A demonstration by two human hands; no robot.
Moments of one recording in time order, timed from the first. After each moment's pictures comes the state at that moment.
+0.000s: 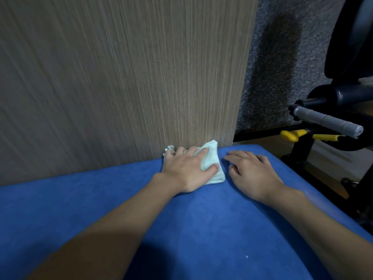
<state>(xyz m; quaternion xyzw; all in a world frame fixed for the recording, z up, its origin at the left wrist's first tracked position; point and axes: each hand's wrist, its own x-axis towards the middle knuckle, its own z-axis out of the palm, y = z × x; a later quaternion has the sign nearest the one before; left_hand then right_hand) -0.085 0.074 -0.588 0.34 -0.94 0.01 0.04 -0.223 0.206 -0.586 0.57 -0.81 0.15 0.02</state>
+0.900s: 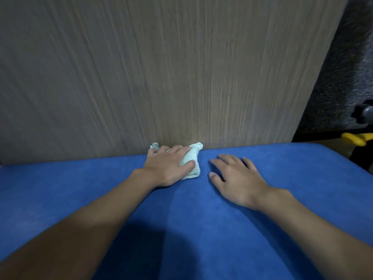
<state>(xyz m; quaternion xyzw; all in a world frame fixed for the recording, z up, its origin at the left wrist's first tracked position) 0.096 0.019 -0.582 0.44 -0.90 0.01 0.04 -0.070 0.150 -0.584 0.66 -0.74 0.12 -0.04</state>
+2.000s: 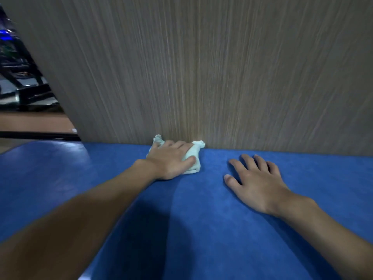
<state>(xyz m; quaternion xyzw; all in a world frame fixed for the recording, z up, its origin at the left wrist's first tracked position) 0.274 -0.040 -0.586 0.48 -0.88 0.02 0.04 0.062 0.096 -0.589 0.67 -0.74 0.04 -0.04</state>
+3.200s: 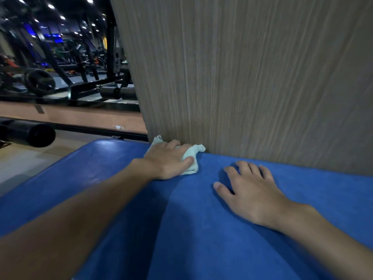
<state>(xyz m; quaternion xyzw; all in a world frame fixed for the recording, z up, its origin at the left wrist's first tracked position) 0.482 -0.120 -0.587 0.54 -0.84 0.00 0.03 0.275 0.009 -0.577 0.75 -0.66 0.03 -0.04</state>
